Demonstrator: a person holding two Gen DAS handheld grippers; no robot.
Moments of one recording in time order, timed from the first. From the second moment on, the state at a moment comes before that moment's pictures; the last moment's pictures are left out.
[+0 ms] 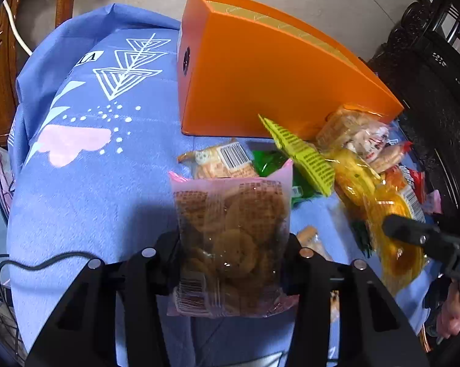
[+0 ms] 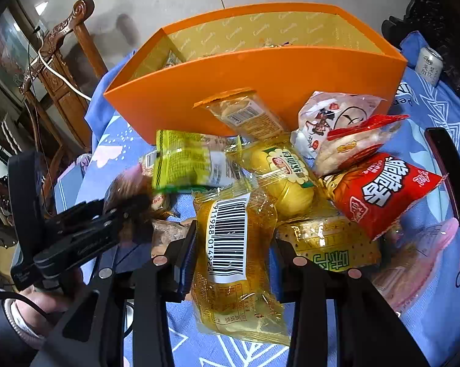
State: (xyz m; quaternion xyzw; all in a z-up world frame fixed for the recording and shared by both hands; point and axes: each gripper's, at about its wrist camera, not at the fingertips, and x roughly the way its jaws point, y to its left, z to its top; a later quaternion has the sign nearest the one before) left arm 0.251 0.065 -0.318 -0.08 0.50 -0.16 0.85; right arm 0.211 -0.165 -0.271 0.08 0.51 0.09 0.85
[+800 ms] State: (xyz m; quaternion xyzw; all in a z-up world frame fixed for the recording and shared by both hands) left arm 0.267 0.038 -0.143 -0.06 0.32 -0.23 0.92; right arm 0.222 -0.194 -0.149 0.09 0.36 0.11 0.92
